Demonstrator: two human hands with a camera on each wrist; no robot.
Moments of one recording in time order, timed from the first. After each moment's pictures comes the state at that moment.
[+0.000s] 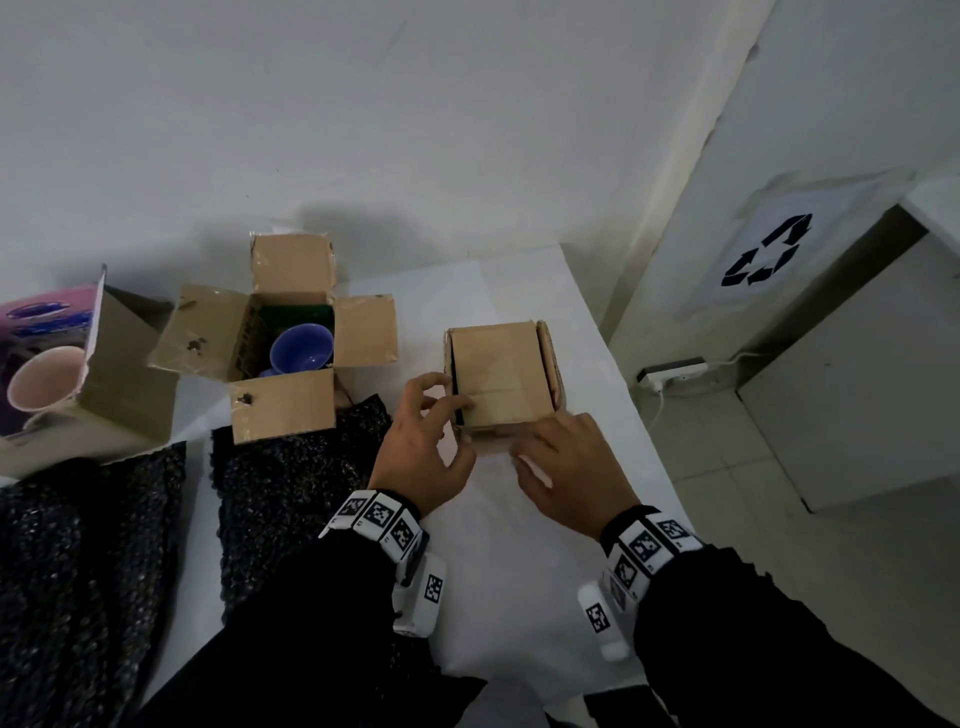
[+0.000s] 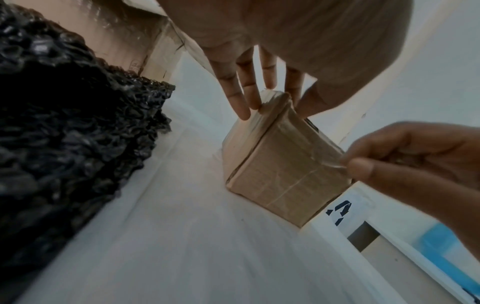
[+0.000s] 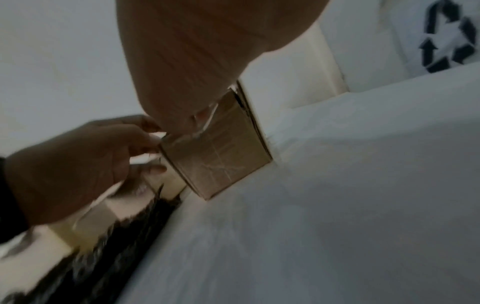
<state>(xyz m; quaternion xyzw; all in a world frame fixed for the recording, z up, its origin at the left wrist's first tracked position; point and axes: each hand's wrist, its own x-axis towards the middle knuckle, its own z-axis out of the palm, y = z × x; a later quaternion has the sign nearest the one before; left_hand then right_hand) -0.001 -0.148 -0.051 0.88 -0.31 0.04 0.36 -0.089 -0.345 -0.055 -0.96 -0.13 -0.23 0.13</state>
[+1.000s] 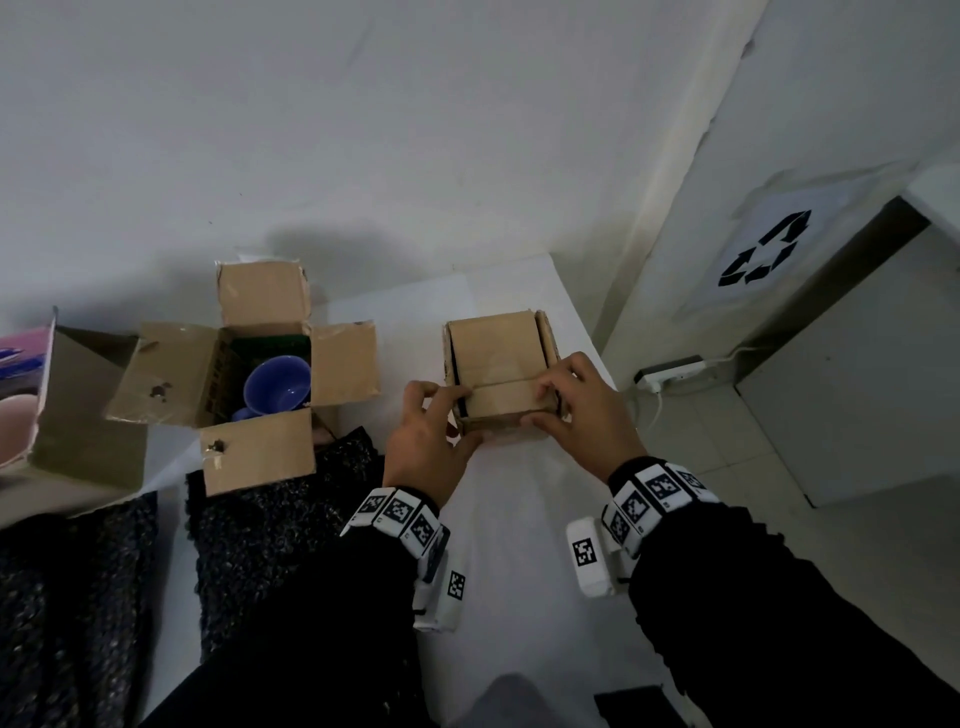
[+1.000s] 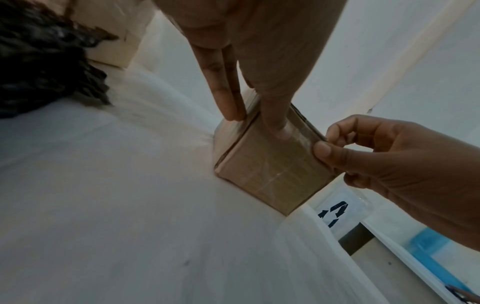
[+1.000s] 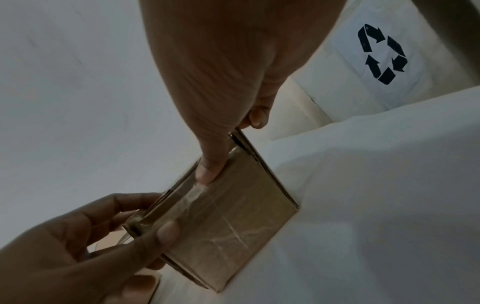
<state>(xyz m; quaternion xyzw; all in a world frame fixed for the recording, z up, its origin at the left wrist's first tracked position) 0.039 -0.187 -0.056 0.91 -0.22 -0.01 0.34 -0.020 -0.397 -0.043 -0.93 0.05 -0.11 0.35</state>
